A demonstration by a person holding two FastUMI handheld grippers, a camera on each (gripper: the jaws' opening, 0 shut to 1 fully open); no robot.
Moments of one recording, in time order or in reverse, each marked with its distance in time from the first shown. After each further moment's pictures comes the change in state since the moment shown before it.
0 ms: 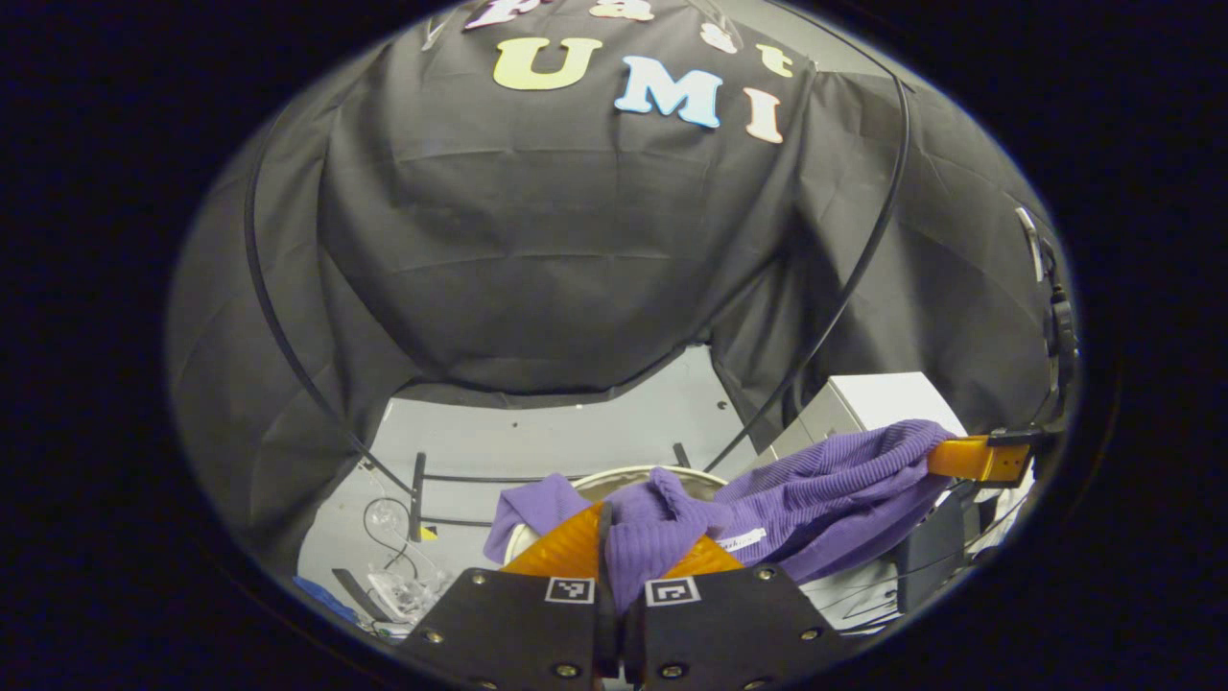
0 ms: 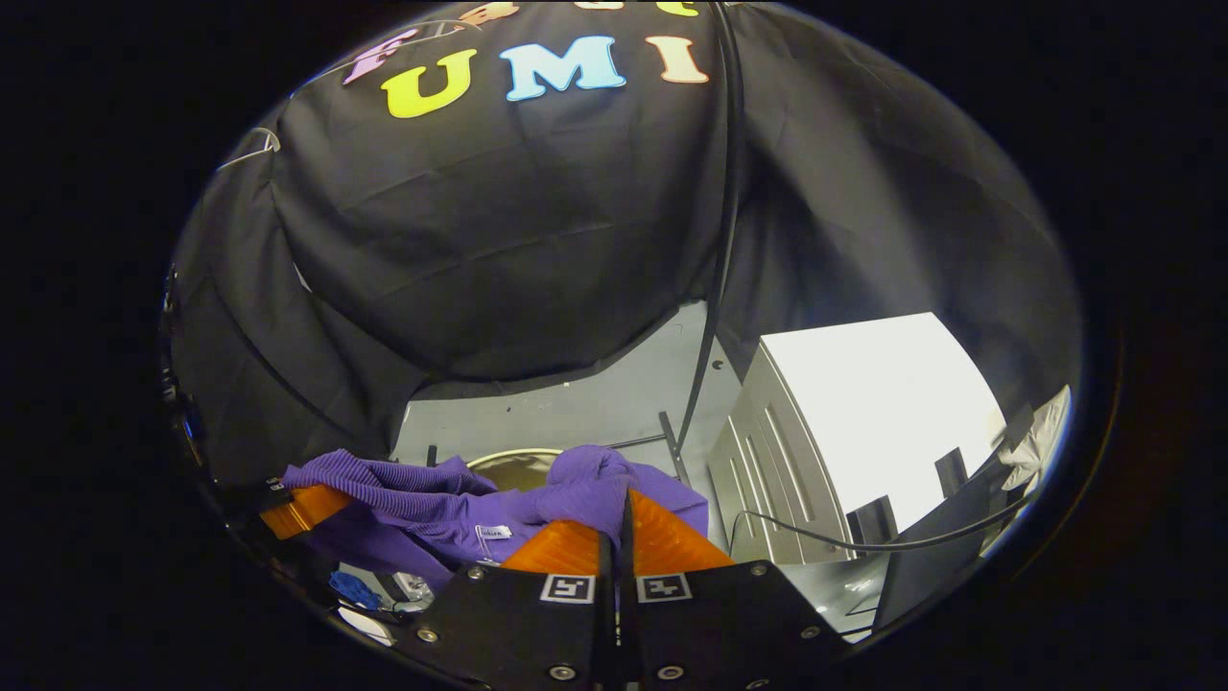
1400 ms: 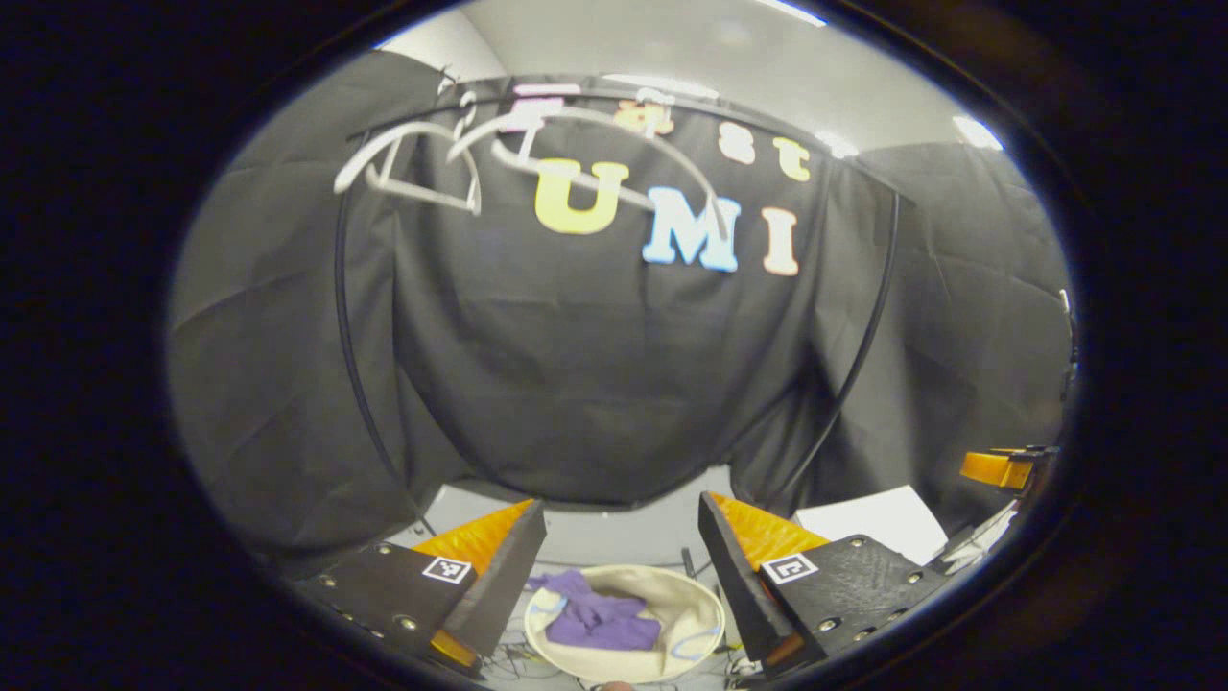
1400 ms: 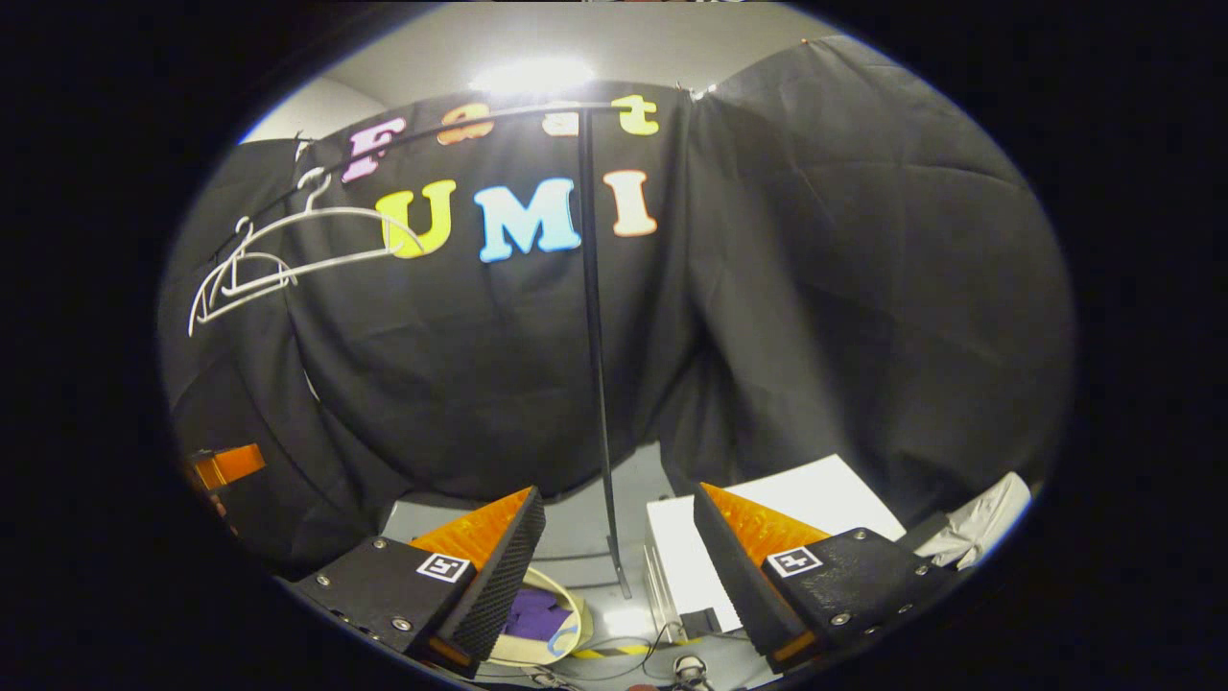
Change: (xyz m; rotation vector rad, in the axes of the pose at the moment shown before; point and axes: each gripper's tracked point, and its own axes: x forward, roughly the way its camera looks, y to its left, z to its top) left arm -0.252 -0.067 0.246 -0.048 -0.446 0.189; right arm -0.222 -0.143 0.190 -0.038 -0.479 -0.035
